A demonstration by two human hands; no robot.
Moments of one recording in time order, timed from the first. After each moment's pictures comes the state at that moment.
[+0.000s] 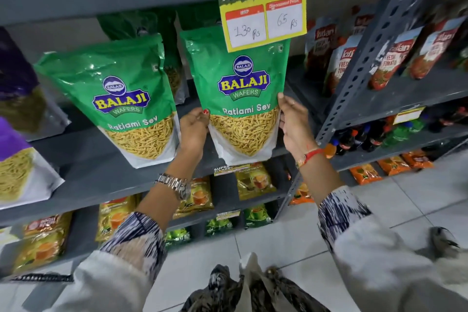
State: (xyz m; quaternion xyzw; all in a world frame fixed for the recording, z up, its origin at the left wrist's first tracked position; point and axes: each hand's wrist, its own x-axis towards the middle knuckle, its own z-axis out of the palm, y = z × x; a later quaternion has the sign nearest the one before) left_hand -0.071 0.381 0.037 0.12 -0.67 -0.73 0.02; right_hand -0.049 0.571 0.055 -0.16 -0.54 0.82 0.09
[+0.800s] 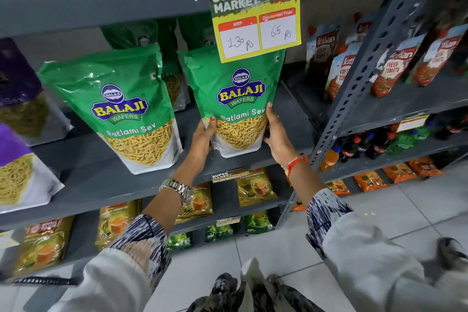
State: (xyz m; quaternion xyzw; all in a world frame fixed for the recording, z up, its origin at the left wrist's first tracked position) left_hand -0.078 0.388 0.013 0.05 -0.67 -0.73 -0.07; right_hand -0.067 0.557 0.031 -0.09 -0.62 0.78 -0.02
